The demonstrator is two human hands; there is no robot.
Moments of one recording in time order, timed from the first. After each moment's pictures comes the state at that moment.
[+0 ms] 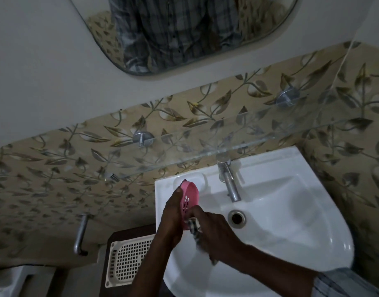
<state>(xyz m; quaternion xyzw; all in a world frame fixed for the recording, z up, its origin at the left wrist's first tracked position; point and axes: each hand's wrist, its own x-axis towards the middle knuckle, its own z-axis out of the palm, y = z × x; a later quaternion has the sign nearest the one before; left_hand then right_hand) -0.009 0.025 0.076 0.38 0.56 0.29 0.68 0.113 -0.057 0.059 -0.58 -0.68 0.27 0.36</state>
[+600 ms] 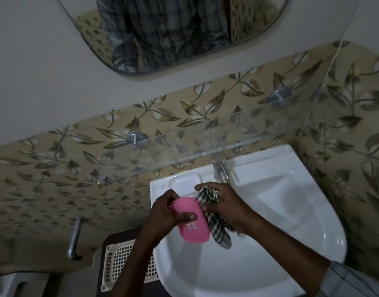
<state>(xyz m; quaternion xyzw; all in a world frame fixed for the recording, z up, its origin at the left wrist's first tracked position) -0.037 0.040 0.081 0.66 0.49 0.20 0.53 0.166 -0.026 0.078 -0.56 -0.39 0.56 0.46</state>
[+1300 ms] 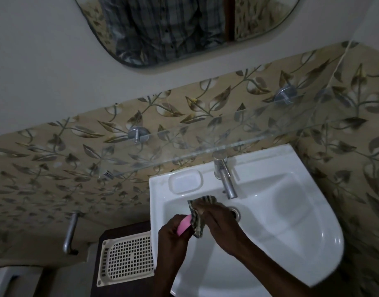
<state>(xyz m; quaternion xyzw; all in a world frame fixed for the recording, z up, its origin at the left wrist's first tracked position) -0.034 -0.032 0.043 0.63 0.50 0.33 0.49 0.123 -0.065 0.060 -0.60 -0.52 0.39 0.46</state>
